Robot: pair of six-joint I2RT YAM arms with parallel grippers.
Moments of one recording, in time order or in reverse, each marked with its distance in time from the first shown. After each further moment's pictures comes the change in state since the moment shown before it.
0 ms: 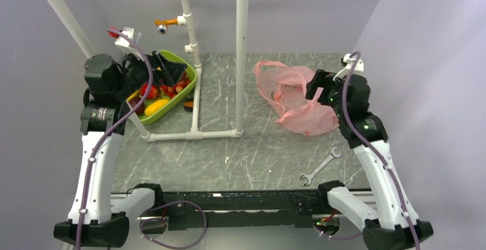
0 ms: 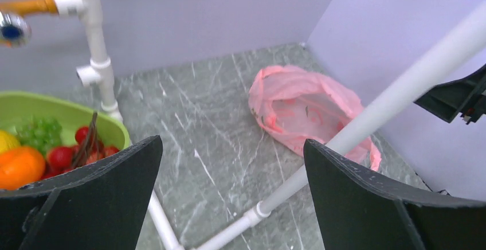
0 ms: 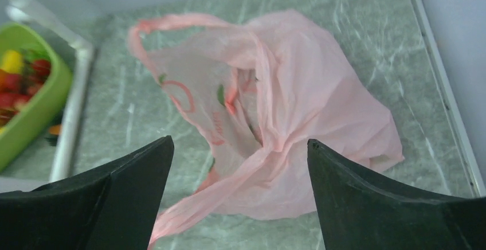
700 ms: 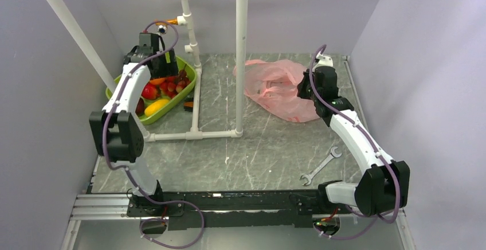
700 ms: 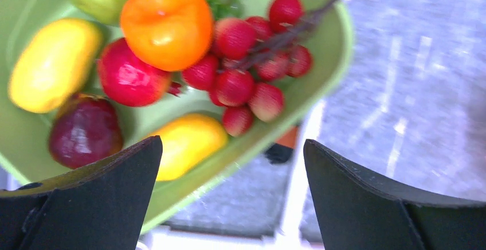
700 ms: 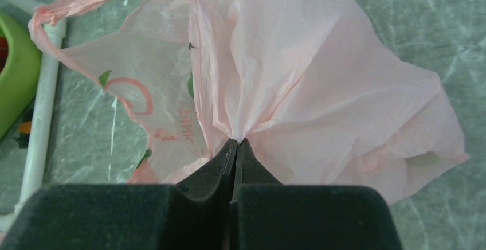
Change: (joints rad) left arm 0.003 0.755 0.350 -0.348 -0.686 0.075; right arm 0.000 0.310 -0.107 0.330 -0.117 0.037
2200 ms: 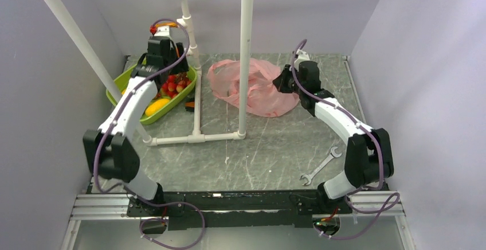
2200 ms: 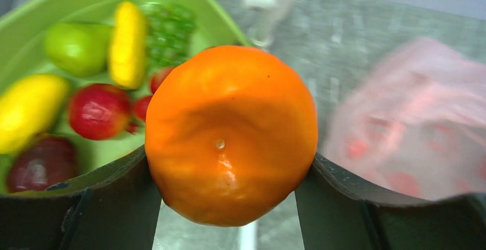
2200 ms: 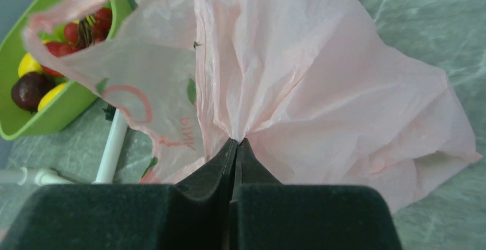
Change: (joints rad) left arm -0.161 -0.293 -0.262 0.320 0.029 -0.095; right arm 0.075 0.276 0.061 0.253 -0.269 0.064
